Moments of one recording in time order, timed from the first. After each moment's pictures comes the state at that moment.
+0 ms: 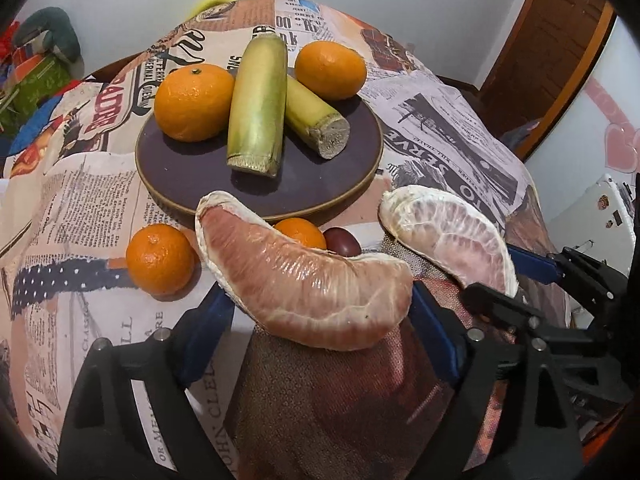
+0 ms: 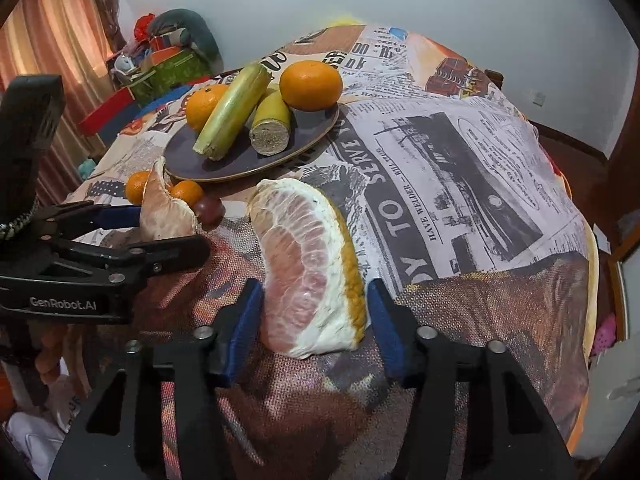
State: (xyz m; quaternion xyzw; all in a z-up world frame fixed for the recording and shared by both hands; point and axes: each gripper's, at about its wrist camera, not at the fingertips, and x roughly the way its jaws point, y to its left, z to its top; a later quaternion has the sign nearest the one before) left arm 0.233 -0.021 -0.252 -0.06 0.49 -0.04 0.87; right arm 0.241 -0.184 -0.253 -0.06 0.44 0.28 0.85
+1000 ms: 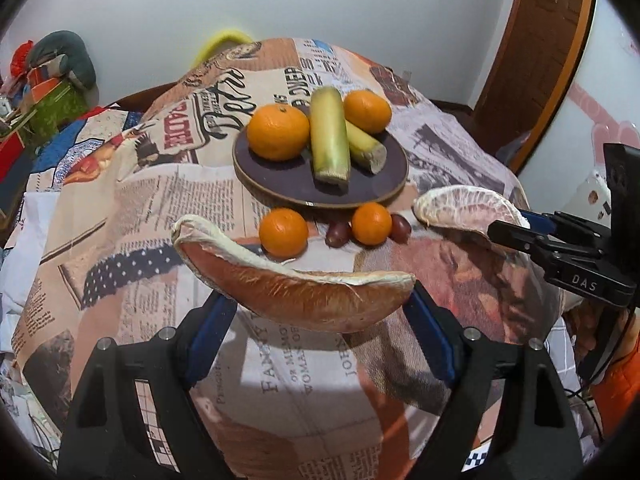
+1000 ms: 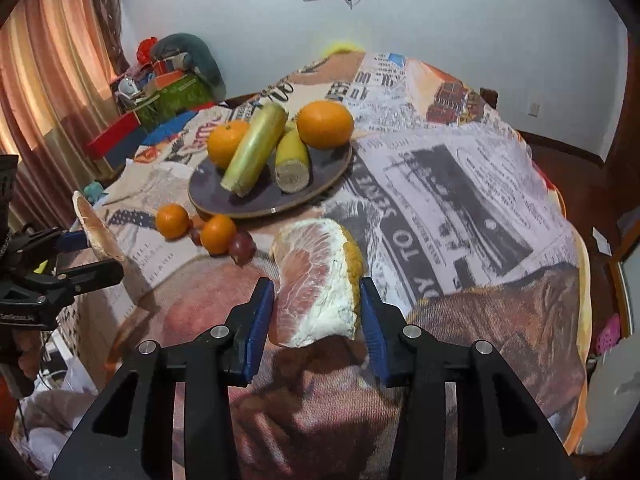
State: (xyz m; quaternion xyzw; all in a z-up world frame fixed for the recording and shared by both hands) left arm 0.163 0.038 -0.206 -0.04 0.44 -0.04 0.90; right arm 0.231 -0.175 -0.225 -0.04 0.40 0.28 0.87
